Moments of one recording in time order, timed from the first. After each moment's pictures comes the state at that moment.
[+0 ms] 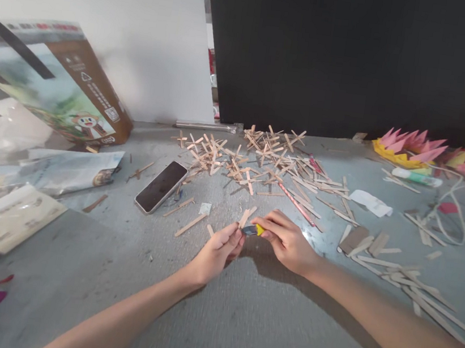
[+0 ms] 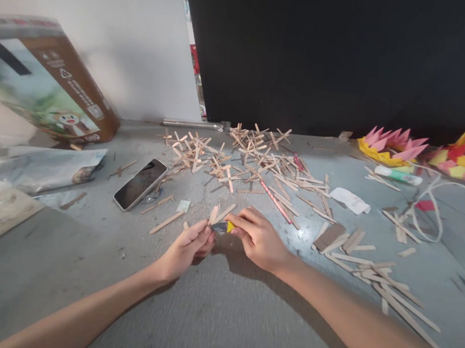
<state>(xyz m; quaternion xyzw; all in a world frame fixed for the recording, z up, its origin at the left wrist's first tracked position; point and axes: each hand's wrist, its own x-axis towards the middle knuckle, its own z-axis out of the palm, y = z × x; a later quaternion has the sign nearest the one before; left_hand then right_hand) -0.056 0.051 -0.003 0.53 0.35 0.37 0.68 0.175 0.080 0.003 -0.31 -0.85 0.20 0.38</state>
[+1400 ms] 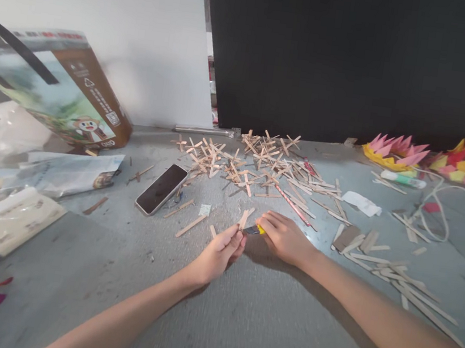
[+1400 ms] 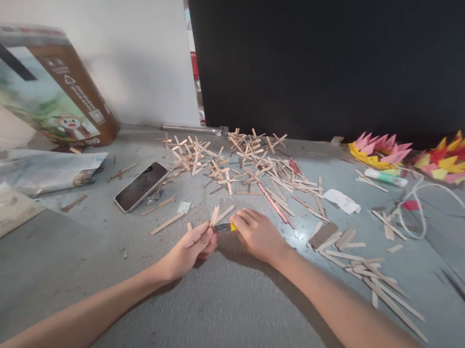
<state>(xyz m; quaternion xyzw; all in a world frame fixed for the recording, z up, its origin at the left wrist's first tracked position) -0.052 0.047 0.005 0.56 0.35 0.35 0.66 0.177 0.092 0.002 -0.31 -0.92 -0.01 0.24</state>
